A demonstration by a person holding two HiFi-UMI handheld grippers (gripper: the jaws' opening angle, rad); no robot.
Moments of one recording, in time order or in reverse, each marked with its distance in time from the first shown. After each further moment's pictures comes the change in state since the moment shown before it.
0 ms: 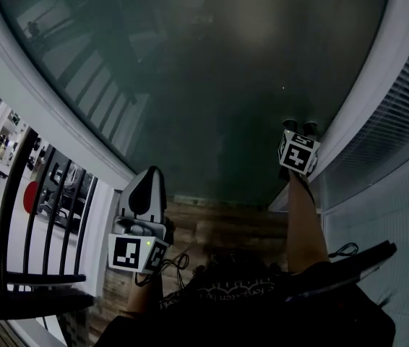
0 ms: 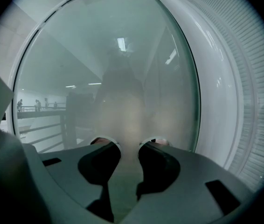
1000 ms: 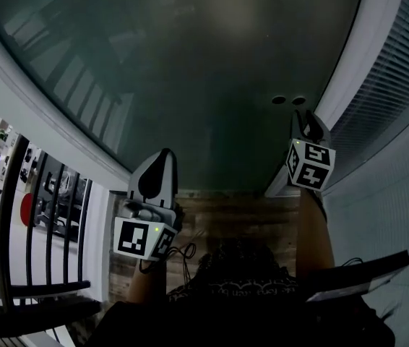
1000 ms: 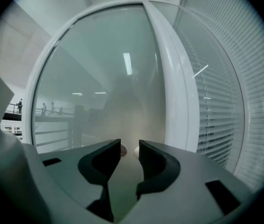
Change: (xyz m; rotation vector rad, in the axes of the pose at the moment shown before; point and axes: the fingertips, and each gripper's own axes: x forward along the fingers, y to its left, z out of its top) left arm 0.011 -0.034 0.011 -0.037 -0.040 -0.179; right arm -0.115 -0.005 0.039 -0.050 -0.131 0.080
